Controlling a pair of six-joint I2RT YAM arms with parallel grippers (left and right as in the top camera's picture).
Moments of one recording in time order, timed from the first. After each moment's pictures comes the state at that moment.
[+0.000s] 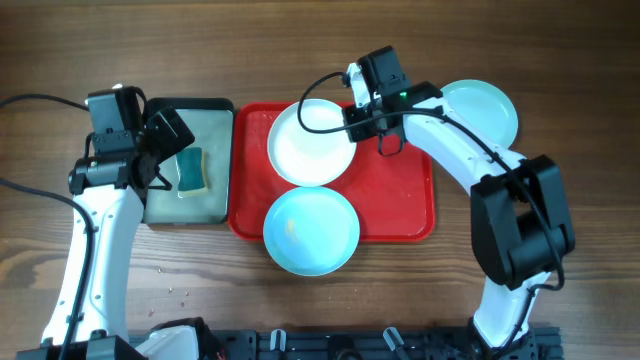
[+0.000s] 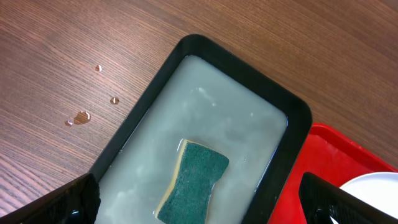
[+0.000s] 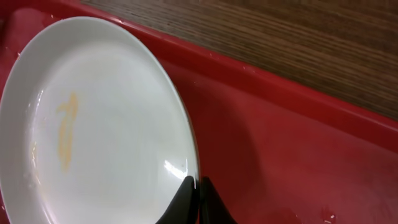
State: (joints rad) left arm 0.14 1.35 1.02 -0.59 -0.11 -0.40; right arm 0.42 2.00 1.43 -0.54 -0.16 0.09
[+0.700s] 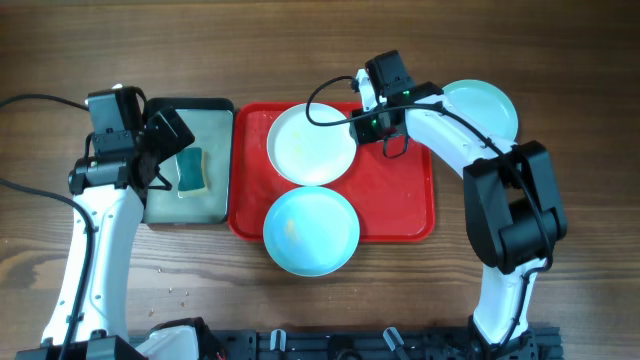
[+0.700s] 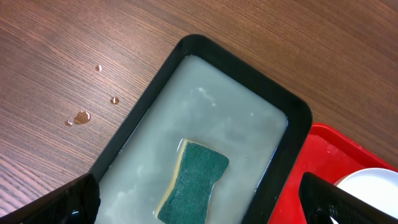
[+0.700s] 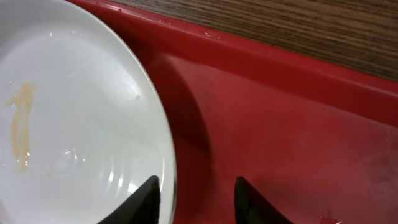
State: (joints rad) left arm 0.14 1.35 1.02 -0.59 -0.11 -0.40; right arm 0.37 2.08 1.43 -0.55 -0.20 0.12
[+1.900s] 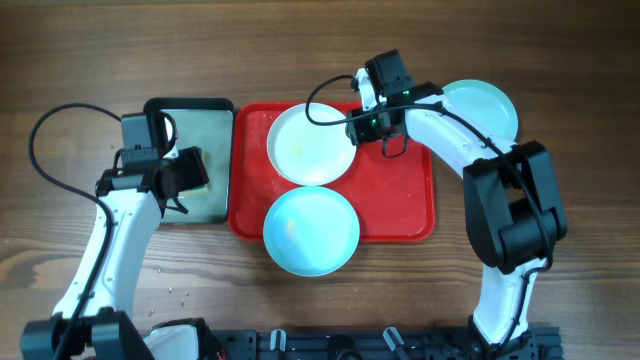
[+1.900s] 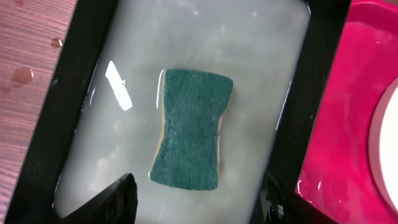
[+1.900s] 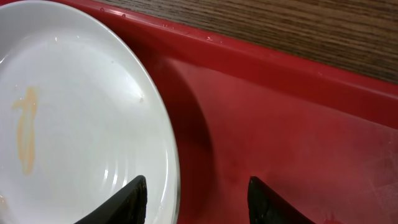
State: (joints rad) left arm 0.09 1.39 0.86 -0.57 -0.03 -0.20; right arm 0.37 2.08 1.43 -0.55 -0.20 0.13
